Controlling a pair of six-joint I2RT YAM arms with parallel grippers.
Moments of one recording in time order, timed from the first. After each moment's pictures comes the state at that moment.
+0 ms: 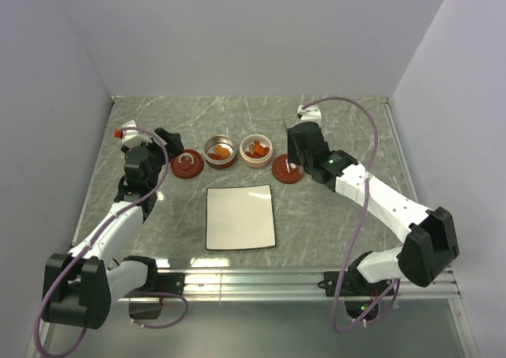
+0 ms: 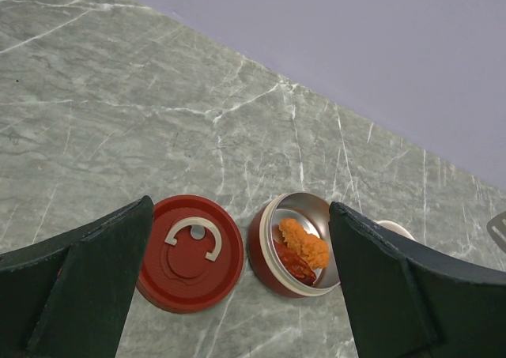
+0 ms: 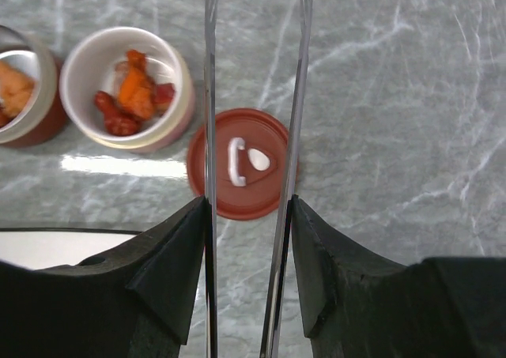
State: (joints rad) left arm -0.14 1.07 0.55 0.40 -0.19 -0.52; right arm 0.62 1.36 1.10 -0.37 0.46 0.31
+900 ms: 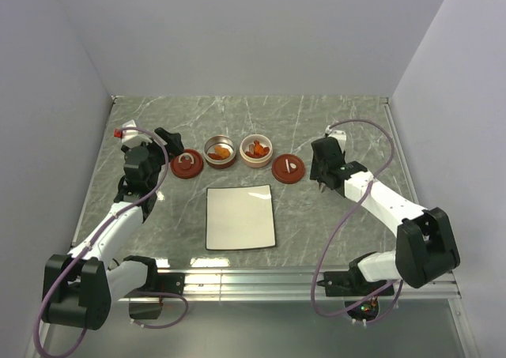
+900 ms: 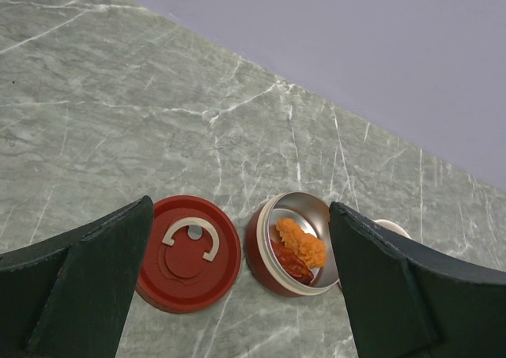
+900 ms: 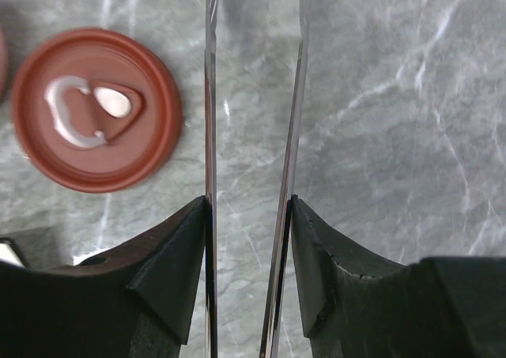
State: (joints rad) left arm -0.14 1.07 0.55 0.41 -0.18 -0.52; right arm 0.40 1.33 0.86 -0.37 0.41 0.42
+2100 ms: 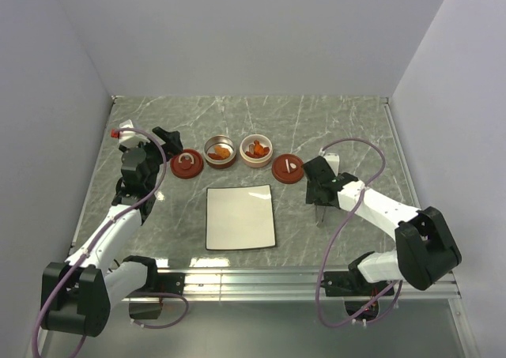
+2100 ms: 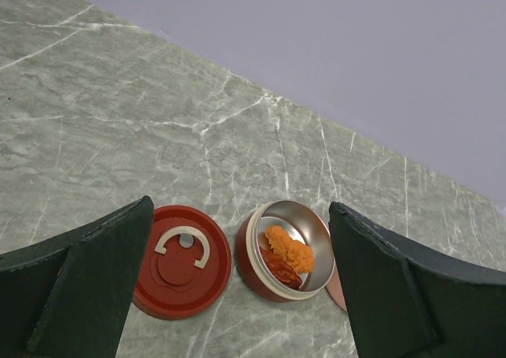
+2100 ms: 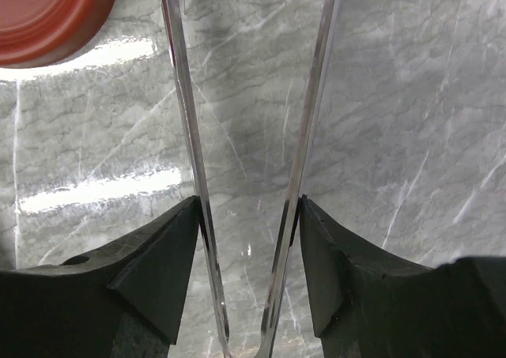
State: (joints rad) left arm -0.14 1.02 0.55 0.41 -0.17 -0.52; right arm 0.51 1.33 0.75 -0.55 0.42 0.56
